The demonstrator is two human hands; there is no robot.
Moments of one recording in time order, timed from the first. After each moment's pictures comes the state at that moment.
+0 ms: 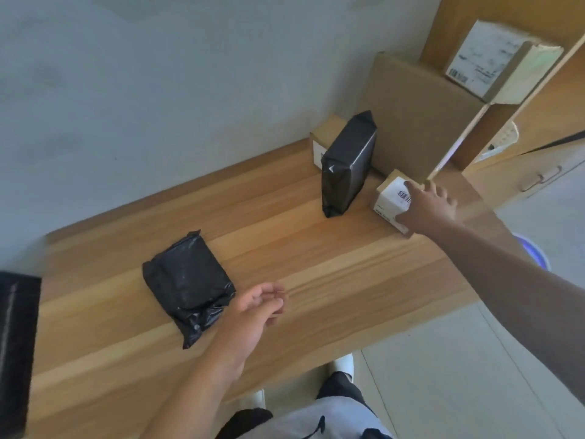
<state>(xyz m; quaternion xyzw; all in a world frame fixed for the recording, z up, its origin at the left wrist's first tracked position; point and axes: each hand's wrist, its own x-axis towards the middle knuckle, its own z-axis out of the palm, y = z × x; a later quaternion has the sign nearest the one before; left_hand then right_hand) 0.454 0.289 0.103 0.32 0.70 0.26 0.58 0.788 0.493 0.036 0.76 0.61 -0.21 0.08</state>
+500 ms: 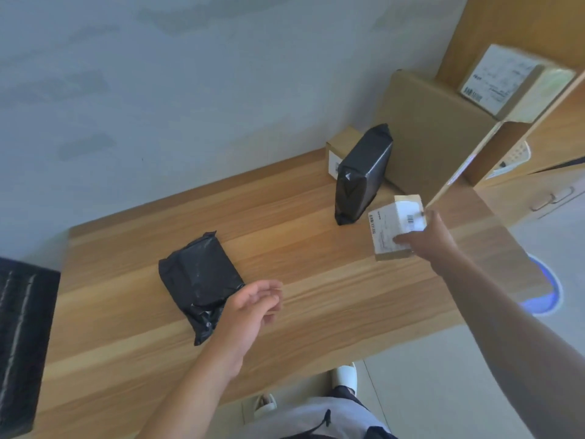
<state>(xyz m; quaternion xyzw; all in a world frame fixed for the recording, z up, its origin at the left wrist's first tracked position) 0.434 0.279 0.113 0.31 0.70 0.32 0.56 0.765 0.447 0.037 0.78 0.40 -0.43 -0.22</state>
